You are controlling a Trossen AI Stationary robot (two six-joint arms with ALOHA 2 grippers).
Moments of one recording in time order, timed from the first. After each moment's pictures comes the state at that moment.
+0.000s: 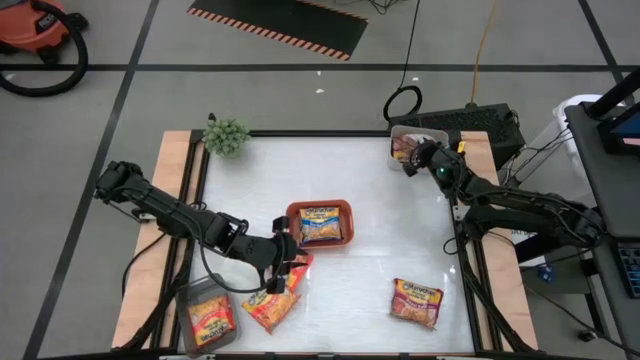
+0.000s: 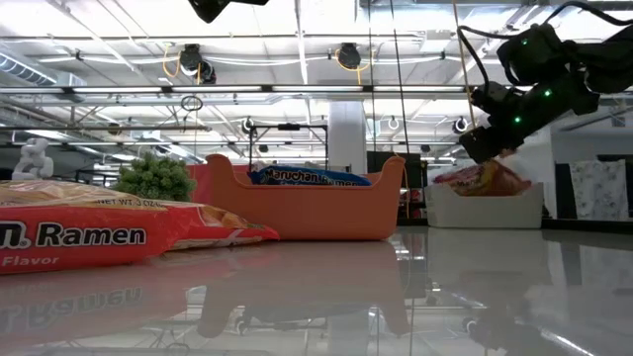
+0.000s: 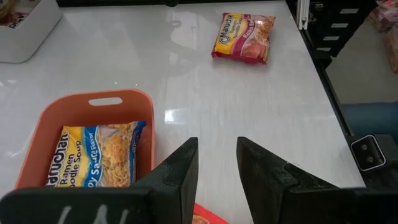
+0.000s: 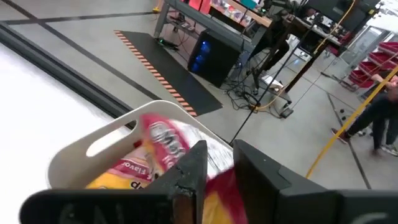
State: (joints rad) left arm -0.43 1.45 1.14 -0.35 -0.29 -0.24; right arm -0.64 0.88 0.22 0.30 0.65 -0.22
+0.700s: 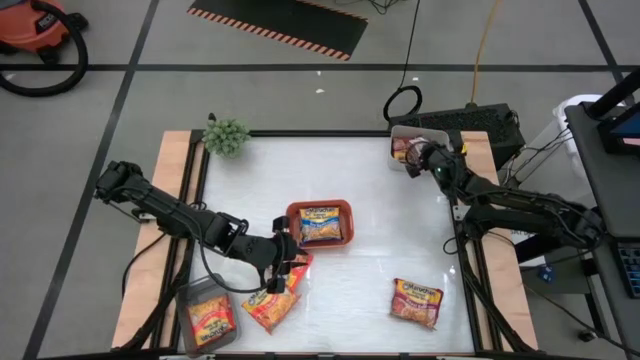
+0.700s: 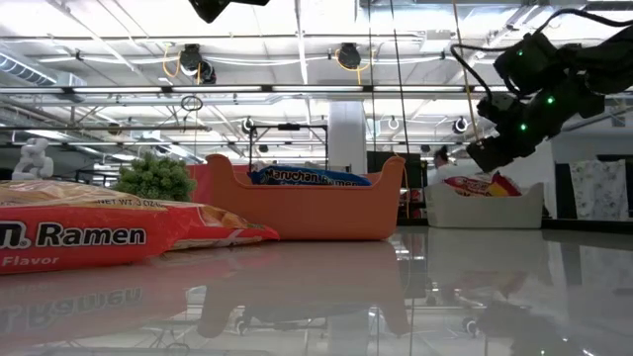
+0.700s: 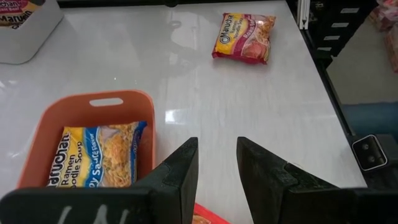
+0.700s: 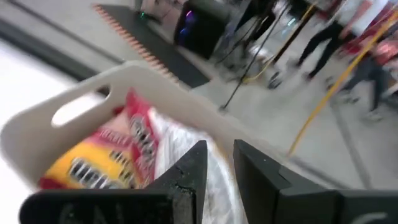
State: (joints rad) left arm -0.43 1.45 1.14 -0.35 -0.29 -0.24; right arm -0.66 0.88 0.22 0.17 0.71 -0.10
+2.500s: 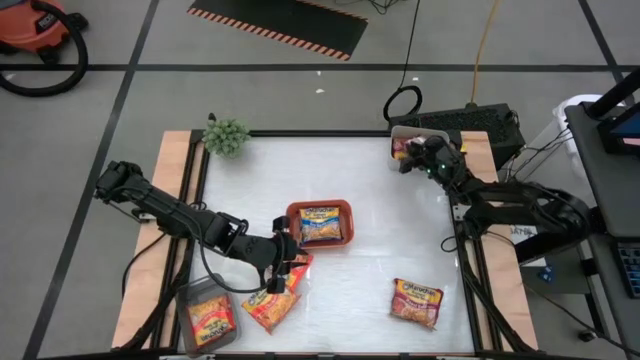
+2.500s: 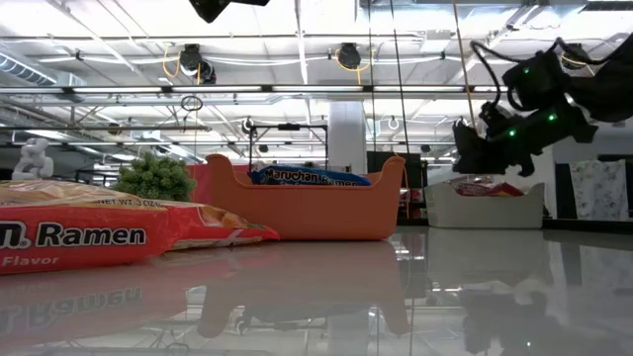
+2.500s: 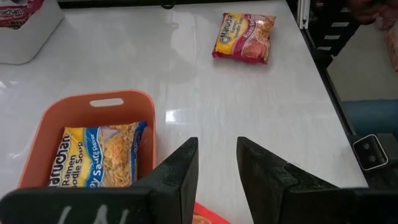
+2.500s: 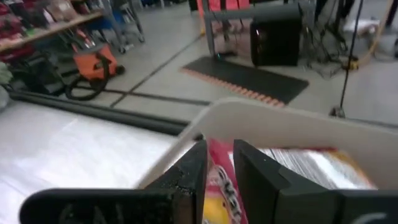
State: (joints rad) left arm -0.43 1.45 1.14 -0.35 -0.29 -0.23; right arm -0.82 1.10 0.11 0.71 0.23 0.26
